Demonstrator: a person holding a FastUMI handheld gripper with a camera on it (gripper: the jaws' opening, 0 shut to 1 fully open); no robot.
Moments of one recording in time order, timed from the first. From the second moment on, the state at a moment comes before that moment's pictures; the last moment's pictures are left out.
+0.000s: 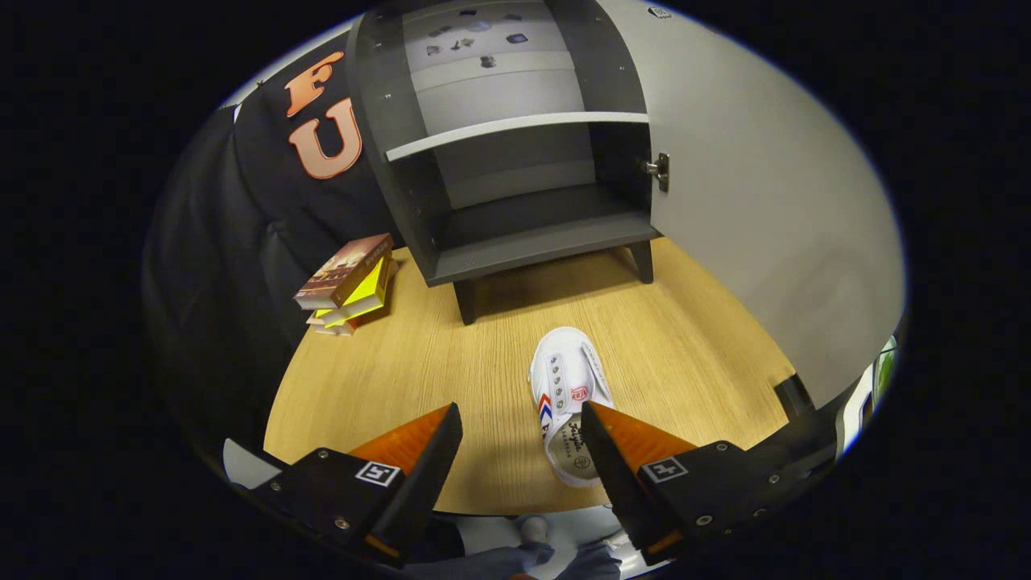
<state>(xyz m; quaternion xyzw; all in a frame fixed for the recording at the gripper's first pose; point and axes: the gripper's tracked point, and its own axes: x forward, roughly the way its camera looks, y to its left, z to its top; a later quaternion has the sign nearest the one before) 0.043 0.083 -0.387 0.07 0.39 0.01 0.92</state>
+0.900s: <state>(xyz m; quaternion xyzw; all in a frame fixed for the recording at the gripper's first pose) 0.045 0.082 -0.492 0.08 0.49 0.00 0.87</state>
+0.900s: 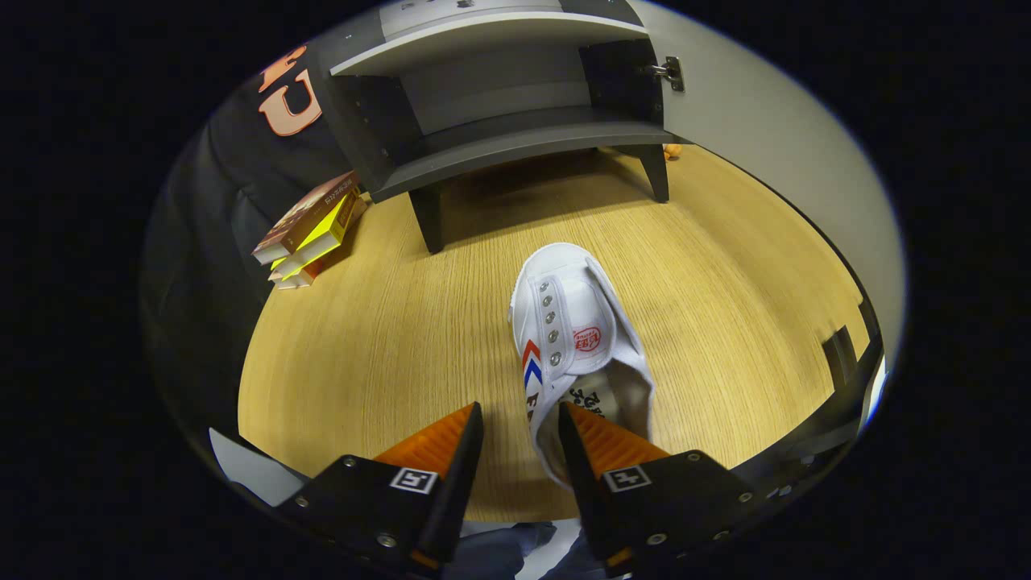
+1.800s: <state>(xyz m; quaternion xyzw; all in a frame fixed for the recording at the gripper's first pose) 0.074 0.075 -0.442 0.06 0.44 0.01 0.89</state>
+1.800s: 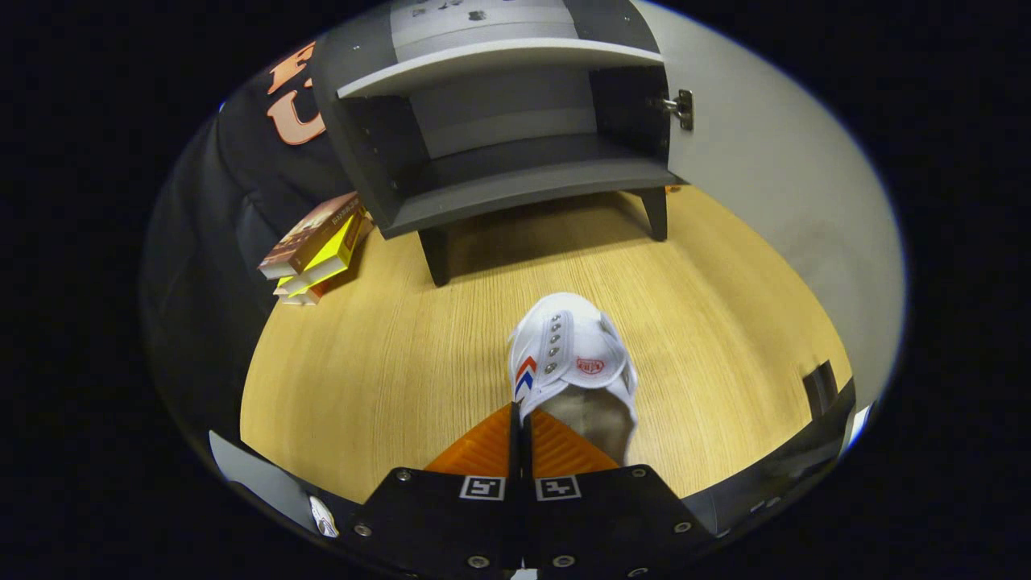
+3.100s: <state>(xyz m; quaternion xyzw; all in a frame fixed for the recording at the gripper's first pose) 0.194 0.066 -0.134 0.01 0.16 0.04 0.99</state>
